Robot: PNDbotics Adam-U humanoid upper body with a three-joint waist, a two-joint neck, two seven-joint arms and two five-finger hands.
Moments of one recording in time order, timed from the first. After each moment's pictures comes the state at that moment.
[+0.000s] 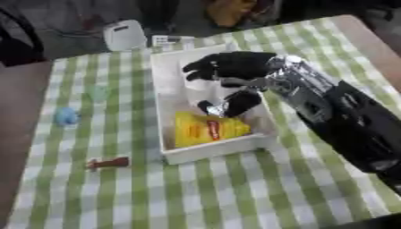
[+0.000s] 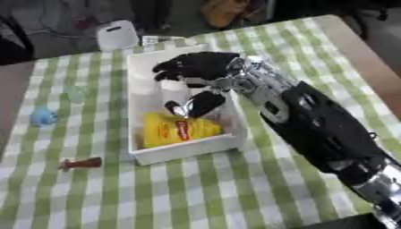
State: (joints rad) left arm -0.28 0.14 -0.08 -1.86 -0.05 -0.25 0.05; right arm -0.65 -0.73 0.32 -1.59 0.79 -0.29 0.47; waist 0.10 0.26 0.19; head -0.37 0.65
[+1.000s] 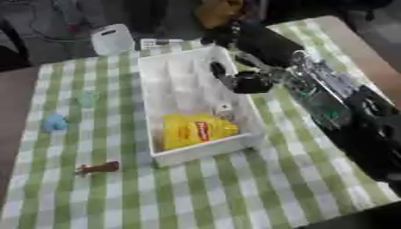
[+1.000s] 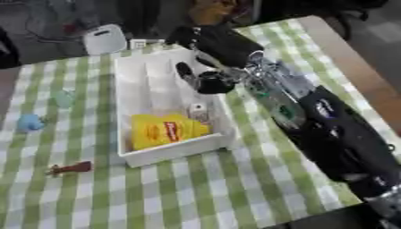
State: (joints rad) left arm -0.27 0.14 -0.05 -1.85 -0.08 -0.22 0.12; right arm -0.49 -0.71 0.19 -1.84 0.73 -0.09 0.15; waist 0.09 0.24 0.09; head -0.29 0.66
